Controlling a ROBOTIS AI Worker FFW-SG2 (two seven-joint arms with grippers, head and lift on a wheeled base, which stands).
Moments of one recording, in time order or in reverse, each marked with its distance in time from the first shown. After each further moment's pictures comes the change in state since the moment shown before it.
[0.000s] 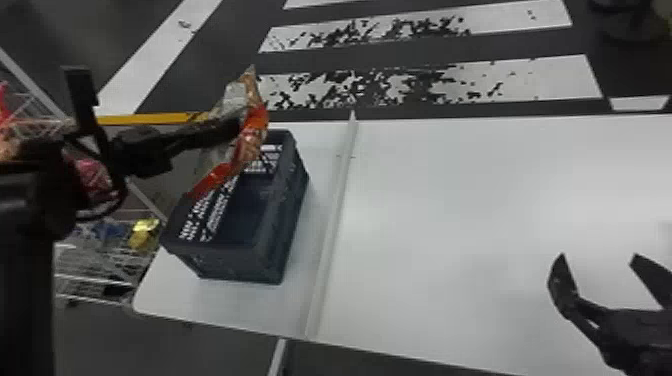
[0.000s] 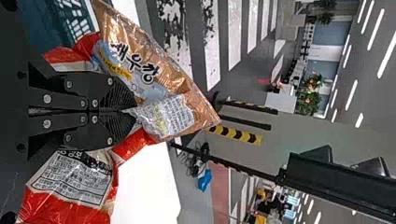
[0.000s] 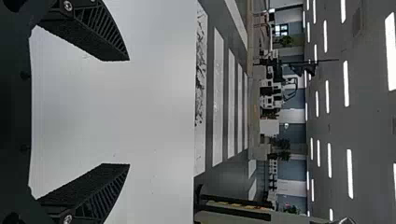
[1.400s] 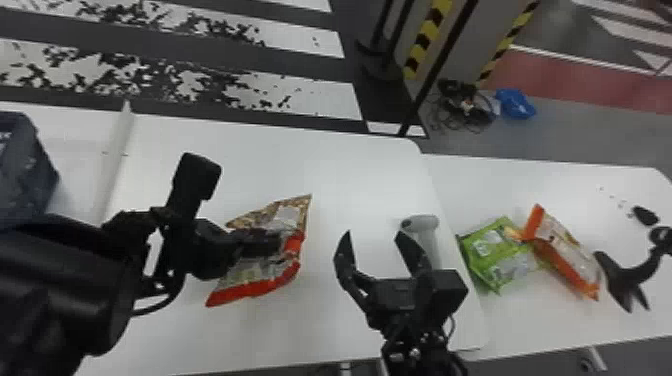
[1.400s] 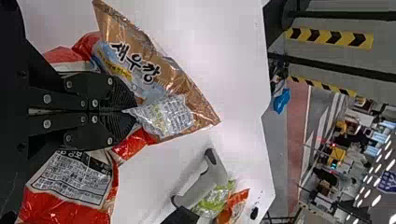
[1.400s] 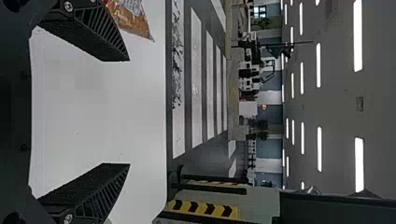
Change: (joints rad) left arm -0.002 -0.431 -0.802 0.143 -0.233 -0.049 0.393; right arm 0.052 0.000 -0.041 -0.112 -0.008 -0.032 -0.055
